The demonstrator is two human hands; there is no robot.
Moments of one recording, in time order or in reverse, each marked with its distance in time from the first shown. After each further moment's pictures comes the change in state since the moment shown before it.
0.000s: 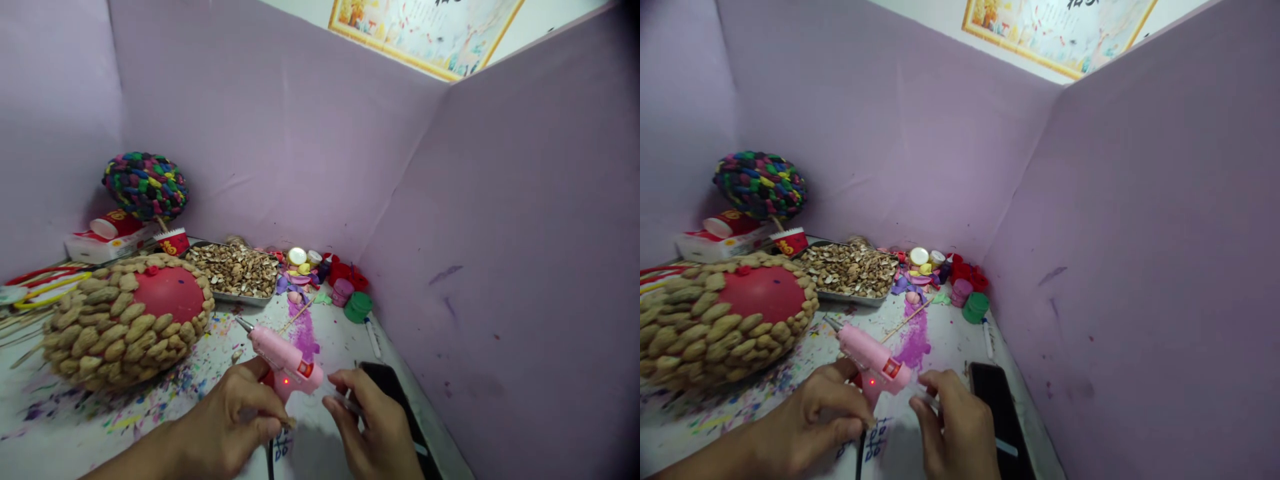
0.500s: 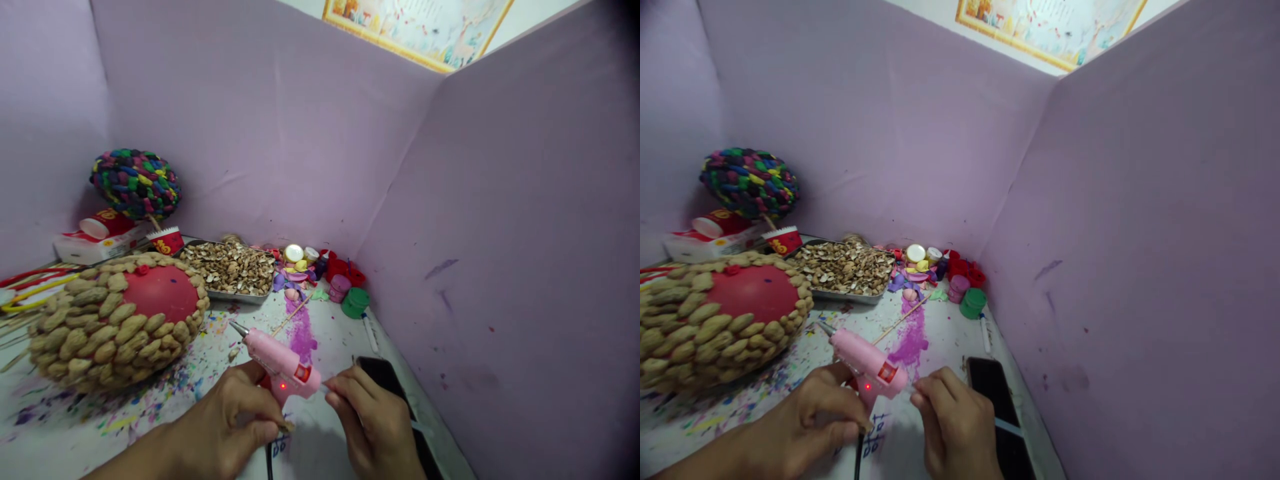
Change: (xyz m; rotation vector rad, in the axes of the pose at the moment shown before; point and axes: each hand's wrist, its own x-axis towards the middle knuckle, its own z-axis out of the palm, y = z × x) left_hand -0.001 0.004 0.002 0.058 -0.028 0.005; right_hand 0.001 0.000 -0.005 -0.018 -0.019 -0.107
